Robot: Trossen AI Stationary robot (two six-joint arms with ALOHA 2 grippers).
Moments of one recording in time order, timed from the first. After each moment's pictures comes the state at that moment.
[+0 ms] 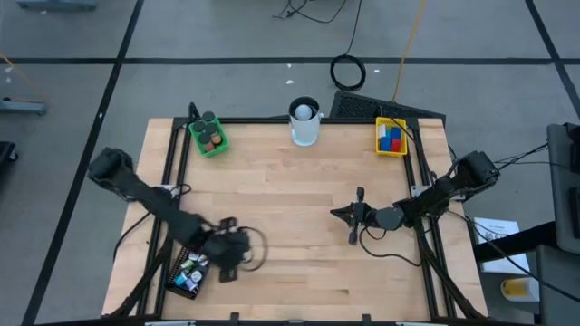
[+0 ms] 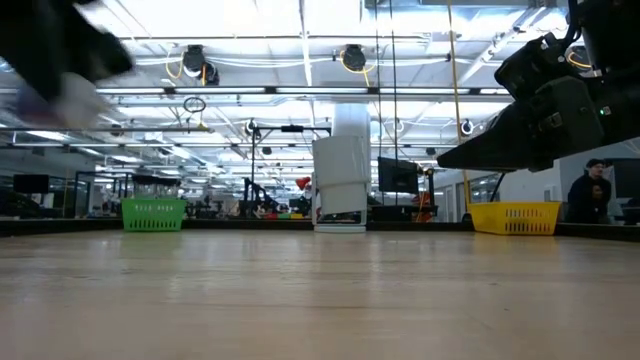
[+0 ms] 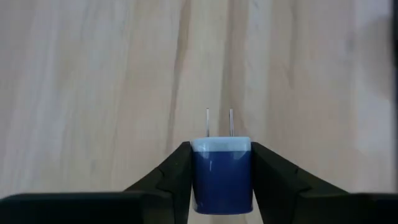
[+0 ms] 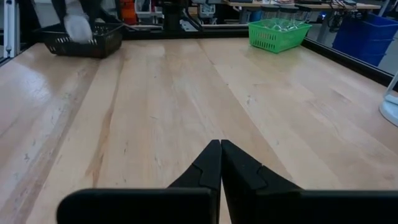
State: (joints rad) left arm -0.56 1.54 0.99 -0.53 -0.17 -0.60; right arm 0.41 1.56 0.20 1.10 0.60 0.16
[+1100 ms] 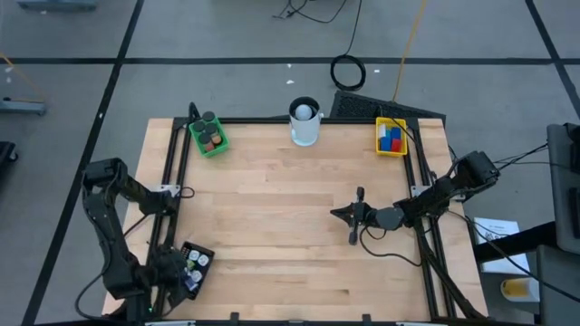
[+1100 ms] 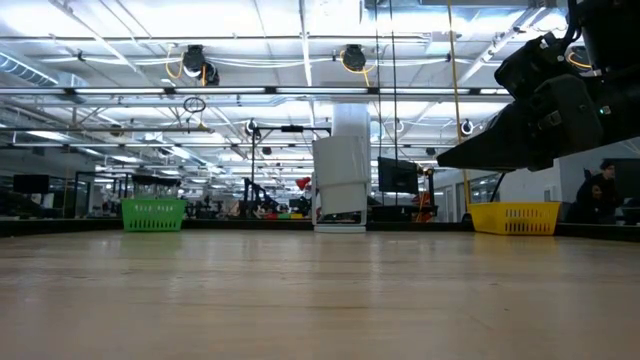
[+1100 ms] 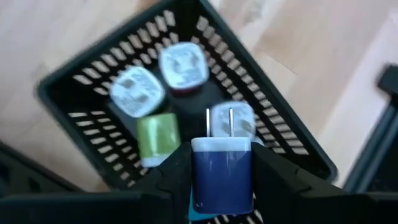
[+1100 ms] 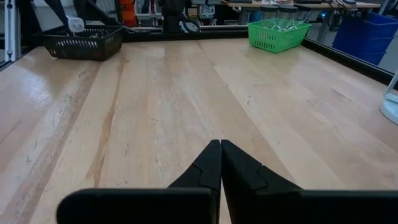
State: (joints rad) left arm -1.34 1.55 0.99 -1.04 -0.35 -1.94; right arm 0.41 1.56 0.20 1.10 0.60 0.17
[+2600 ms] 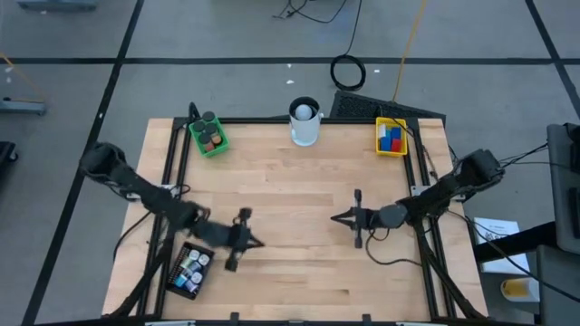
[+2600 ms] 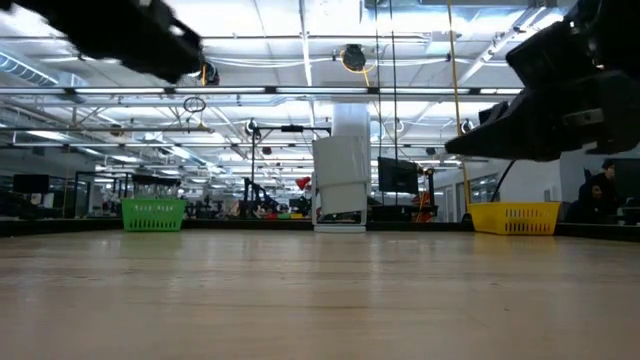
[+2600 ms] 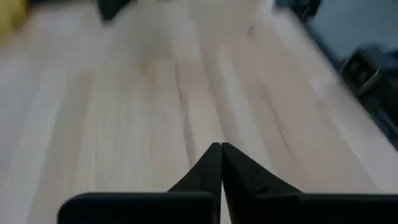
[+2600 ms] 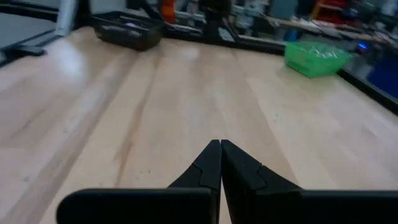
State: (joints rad) left arm -0.60 1.34 0.73 -0.04 -0.36 -0.20; right arm 0.41 1.54 0.19 1.11 0.48 -0.01
